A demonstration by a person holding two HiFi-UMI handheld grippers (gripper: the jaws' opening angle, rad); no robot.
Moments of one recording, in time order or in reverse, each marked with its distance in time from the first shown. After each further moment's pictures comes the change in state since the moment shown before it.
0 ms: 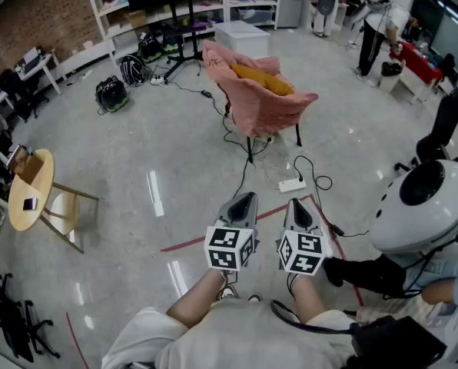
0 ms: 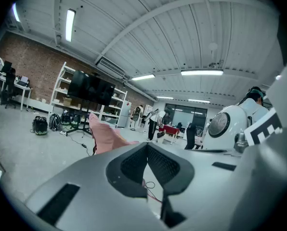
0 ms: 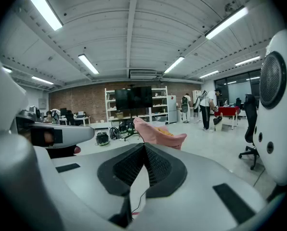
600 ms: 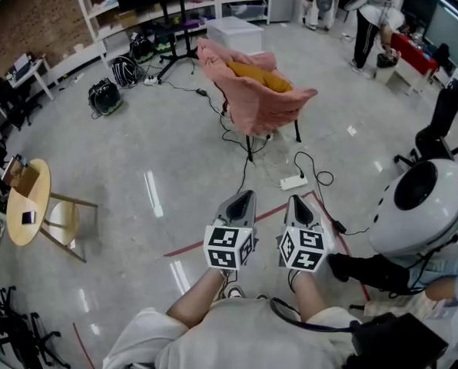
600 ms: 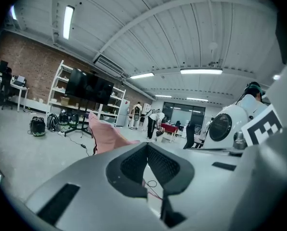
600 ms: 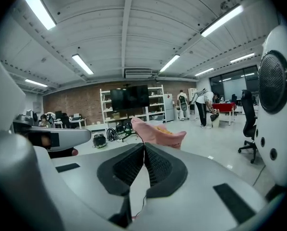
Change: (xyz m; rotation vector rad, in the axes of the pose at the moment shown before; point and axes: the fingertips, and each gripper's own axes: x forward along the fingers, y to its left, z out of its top) left arm 0.015 0.045 0.004 0.013 0.015 -0.023; right arm 0.039 0.018 -0.002 0.050 0.006 -0.038
